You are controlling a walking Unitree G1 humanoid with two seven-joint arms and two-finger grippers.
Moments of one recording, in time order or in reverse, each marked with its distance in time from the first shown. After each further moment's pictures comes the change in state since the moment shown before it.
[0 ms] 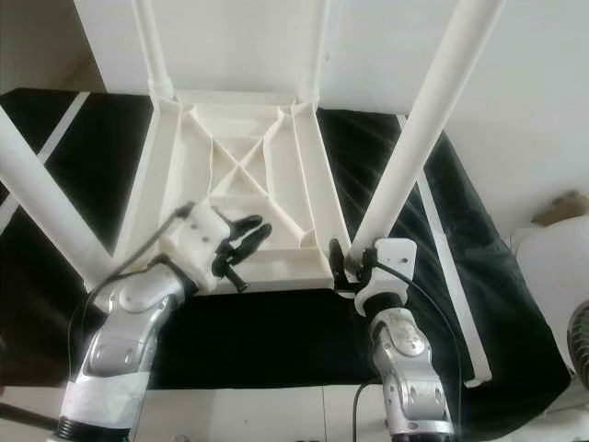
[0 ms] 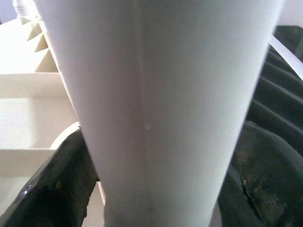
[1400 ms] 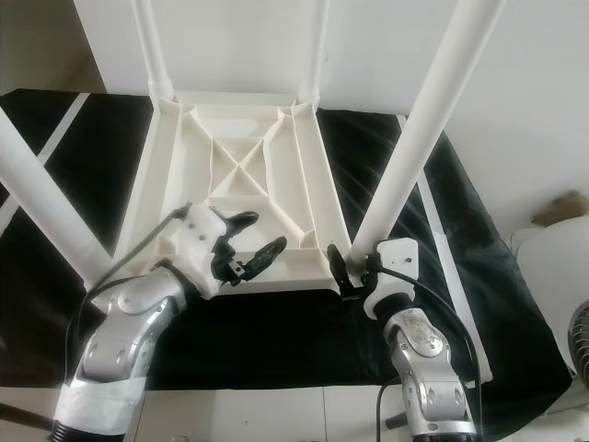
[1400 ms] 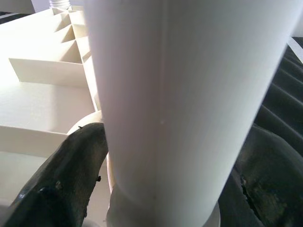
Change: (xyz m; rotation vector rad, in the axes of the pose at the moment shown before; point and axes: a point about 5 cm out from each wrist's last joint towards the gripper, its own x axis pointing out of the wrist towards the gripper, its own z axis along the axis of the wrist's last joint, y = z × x) left arm -0.002 -0.001 0.009 -0.135 -0.043 -0.016; right arm -0.003 -0.006 0.002 -0.057 0.005 0.122
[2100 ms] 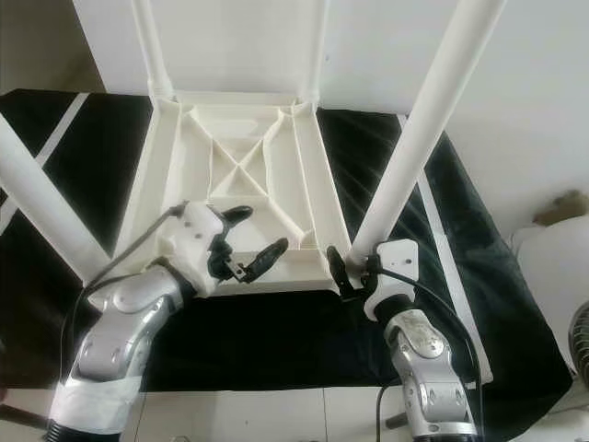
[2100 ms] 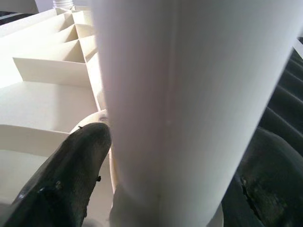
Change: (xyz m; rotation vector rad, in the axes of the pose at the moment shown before) left arm -0.001 0.002 0.000 0.005 0.009 -0.003; right arm 0.000 0.000 0.000 -0.001 0.000 0.011
